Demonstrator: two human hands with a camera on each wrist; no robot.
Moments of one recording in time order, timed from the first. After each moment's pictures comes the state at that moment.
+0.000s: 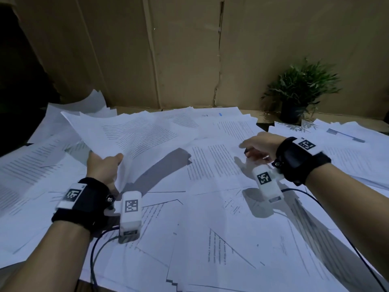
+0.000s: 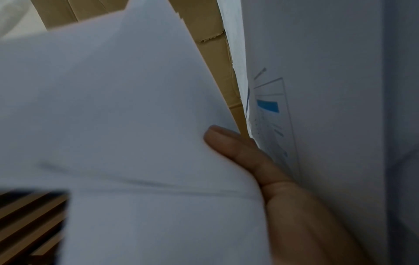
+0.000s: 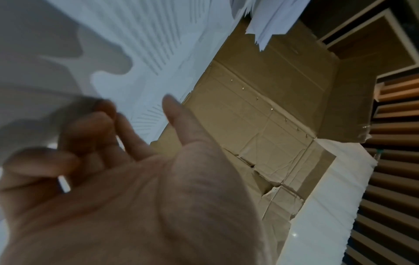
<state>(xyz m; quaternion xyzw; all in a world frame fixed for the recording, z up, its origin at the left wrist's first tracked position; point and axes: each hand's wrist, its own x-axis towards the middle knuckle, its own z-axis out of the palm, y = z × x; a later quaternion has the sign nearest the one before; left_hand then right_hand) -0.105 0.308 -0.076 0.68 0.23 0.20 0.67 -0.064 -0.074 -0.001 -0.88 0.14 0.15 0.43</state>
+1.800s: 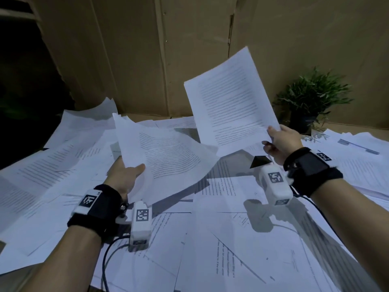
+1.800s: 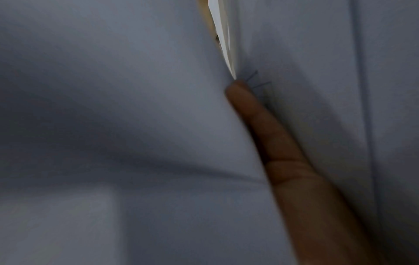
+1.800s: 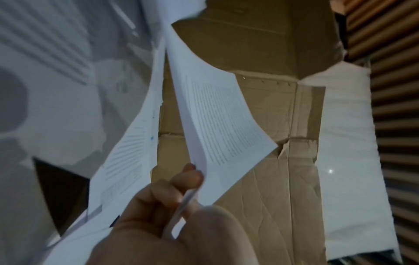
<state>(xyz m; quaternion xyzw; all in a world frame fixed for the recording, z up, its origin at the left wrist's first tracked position) -0.109 0.295 -0.078 0.72 0.12 0.10 0.68 -0.051 -0.075 -0.002 -0.63 0.15 -0.11 0.75</state>
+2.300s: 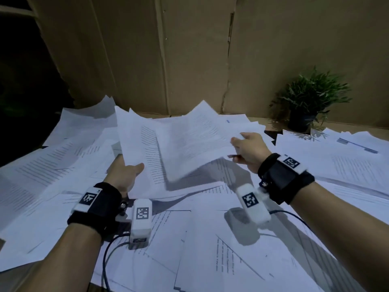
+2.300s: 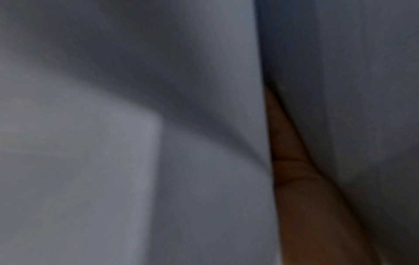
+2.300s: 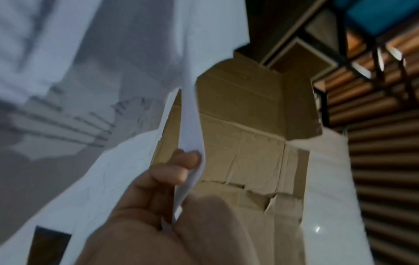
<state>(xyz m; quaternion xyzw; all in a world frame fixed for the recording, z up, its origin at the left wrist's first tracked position) -0.115 0.294 -0.071 0.72 0.13 0.08 0.68 -0.077 -0.009 -0.007 -0.74 0.07 -0.01 0.67</state>
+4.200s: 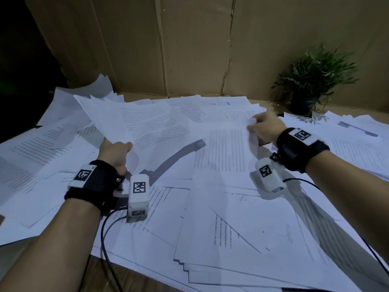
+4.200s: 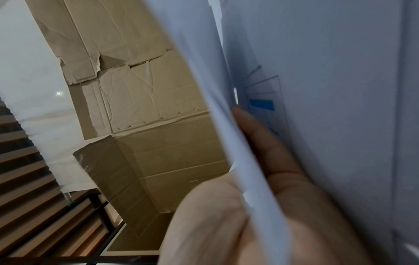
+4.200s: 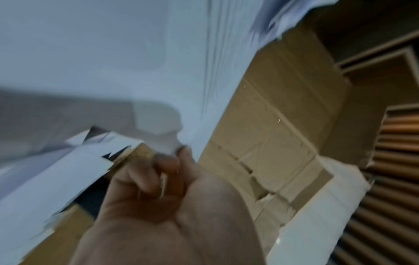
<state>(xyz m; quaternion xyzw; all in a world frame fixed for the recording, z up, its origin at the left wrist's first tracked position) -0.120 0.297 -0.064 0.86 0.25 0.07 0.43 -0.044 -0.070 -0.017 -0.92 0.03 -0.04 0.39</state>
